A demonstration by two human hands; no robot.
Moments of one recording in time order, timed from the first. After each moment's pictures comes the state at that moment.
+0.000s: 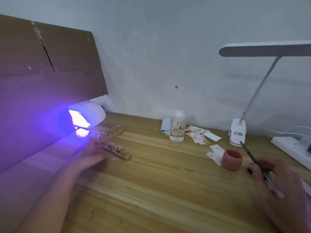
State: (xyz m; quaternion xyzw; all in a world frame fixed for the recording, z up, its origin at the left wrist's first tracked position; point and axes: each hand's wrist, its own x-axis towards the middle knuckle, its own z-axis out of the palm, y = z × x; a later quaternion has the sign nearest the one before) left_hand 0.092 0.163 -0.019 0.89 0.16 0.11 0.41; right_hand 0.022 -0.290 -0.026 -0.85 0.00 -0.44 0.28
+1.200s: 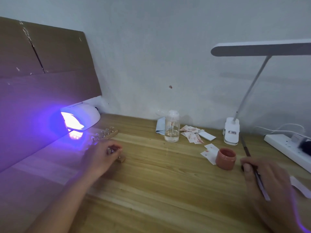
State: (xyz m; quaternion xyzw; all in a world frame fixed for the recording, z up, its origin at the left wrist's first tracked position) left_hand 0.074 0.106 -0.003 0.93 0.06 0.21 0.30; right_hand 0.020 -0.290 -0.020 -0.86 -0.11 -0.46 0.19
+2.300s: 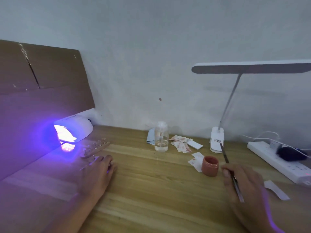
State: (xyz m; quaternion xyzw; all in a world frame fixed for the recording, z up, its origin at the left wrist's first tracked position) left_hand 0.064 0.079 -0.021 0.96 0.08 0.25 0.06; right_hand 0.014 -0.290 -0.014 -0.87 -0.09 -0.44 0.19
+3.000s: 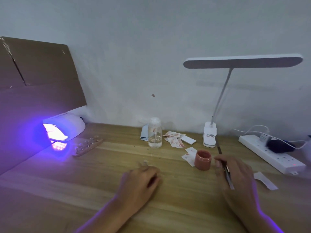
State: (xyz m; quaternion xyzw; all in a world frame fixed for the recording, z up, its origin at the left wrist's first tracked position) left_hand 0.041 -0.025 -0.032 0.93 -0.19 0.24 0.19; right_hand 0.015 -0.290 -0.015 -0.88 -0.06 -0.40 0.26
